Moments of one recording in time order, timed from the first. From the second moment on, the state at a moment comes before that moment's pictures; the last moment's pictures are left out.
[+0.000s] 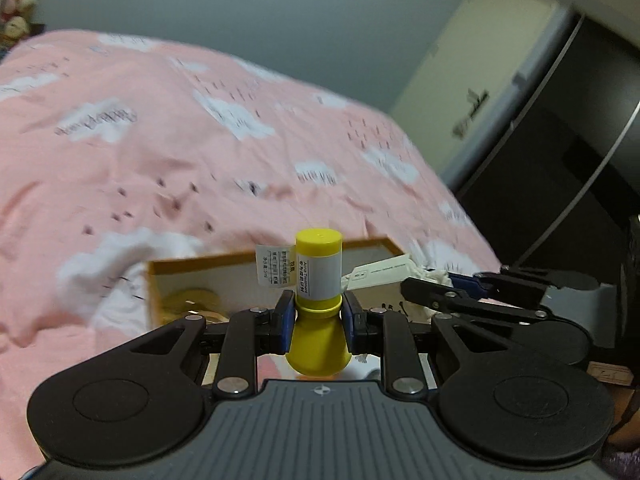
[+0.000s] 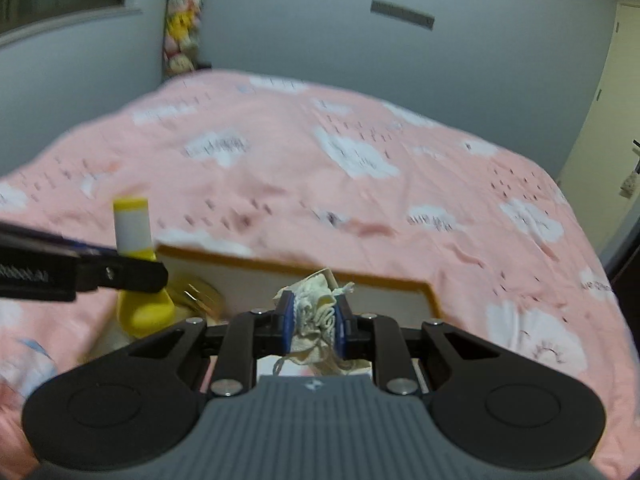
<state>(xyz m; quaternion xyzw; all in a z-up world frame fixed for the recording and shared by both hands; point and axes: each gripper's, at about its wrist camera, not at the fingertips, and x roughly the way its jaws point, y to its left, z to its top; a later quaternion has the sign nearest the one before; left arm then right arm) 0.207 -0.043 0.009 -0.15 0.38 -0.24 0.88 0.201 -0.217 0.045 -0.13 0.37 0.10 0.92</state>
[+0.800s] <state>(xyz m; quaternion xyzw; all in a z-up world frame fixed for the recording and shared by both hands) 0.285 -0.135 -0.063 -0.04 0.50 -0.19 0.85 0.235 -0.229 -0.057 -0.46 0.44 0.15 0.76</state>
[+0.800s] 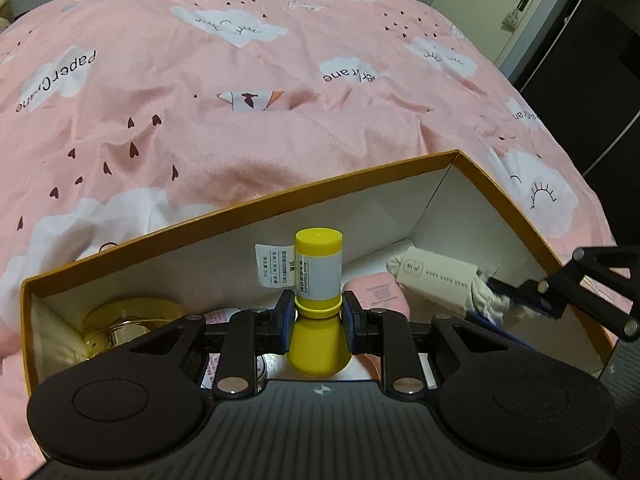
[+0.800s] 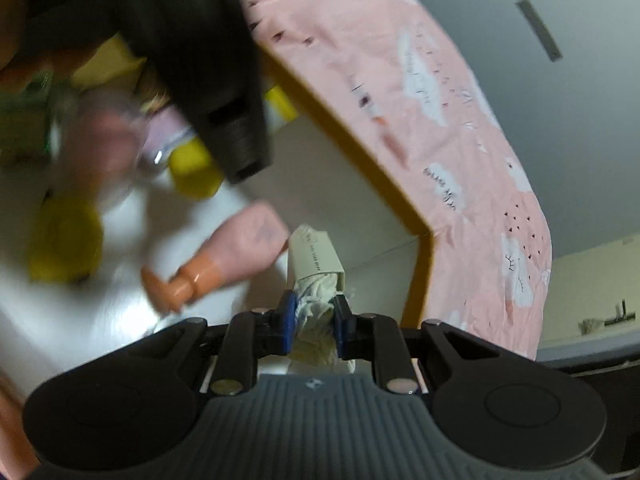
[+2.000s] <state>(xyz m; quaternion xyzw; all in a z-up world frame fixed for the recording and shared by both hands) 0.290 -0.140 -0.069 -0.01 0.55 -0.17 0.81 0.255 -0.268 -0.025 -0.25 0.50 0.17 0.81</state>
